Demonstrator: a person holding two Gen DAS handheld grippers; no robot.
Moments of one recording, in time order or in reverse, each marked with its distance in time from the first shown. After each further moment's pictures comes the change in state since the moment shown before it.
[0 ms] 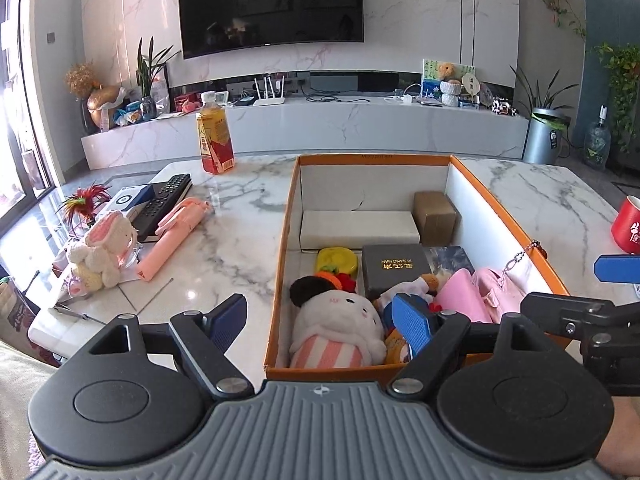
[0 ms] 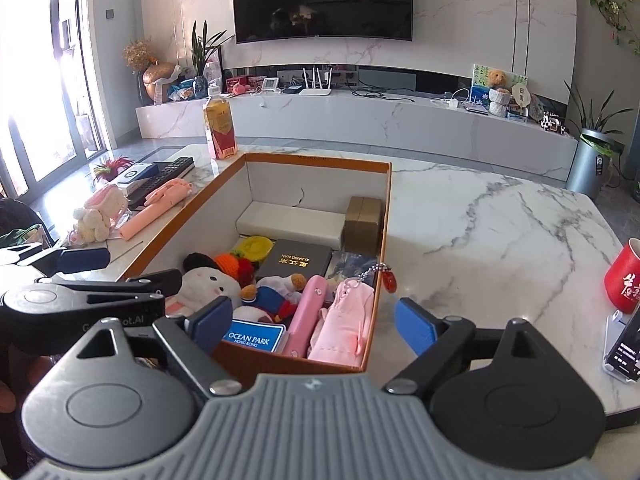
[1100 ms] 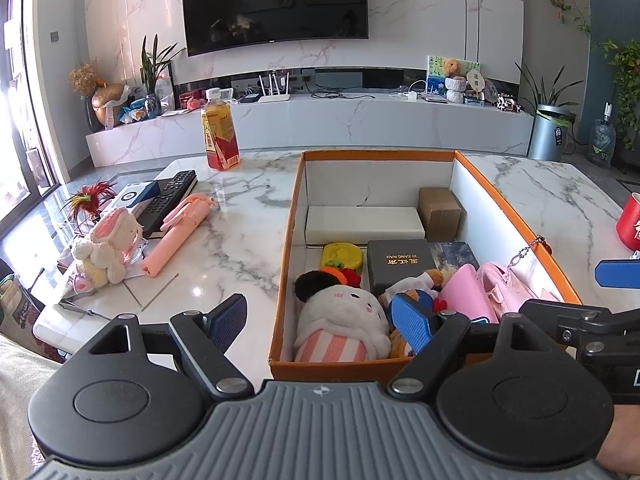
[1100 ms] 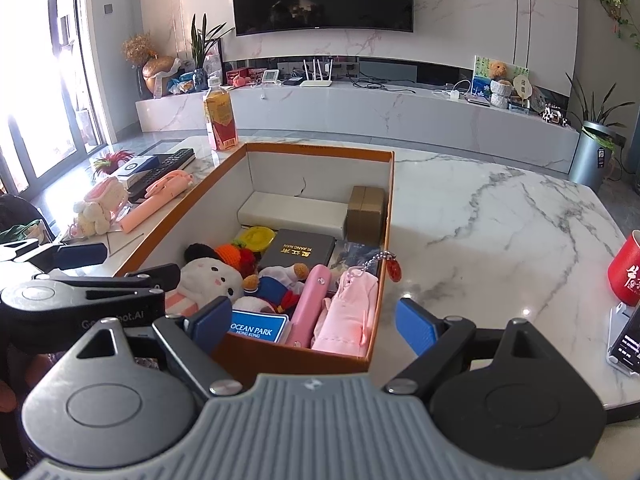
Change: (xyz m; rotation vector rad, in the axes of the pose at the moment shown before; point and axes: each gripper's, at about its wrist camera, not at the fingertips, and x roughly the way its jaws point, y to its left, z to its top) left arm -0.001 -0.003 -0.005 -0.004 0.012 0.024; right arm 0.004 0.003 -0.001 0.000 0.023 0.001
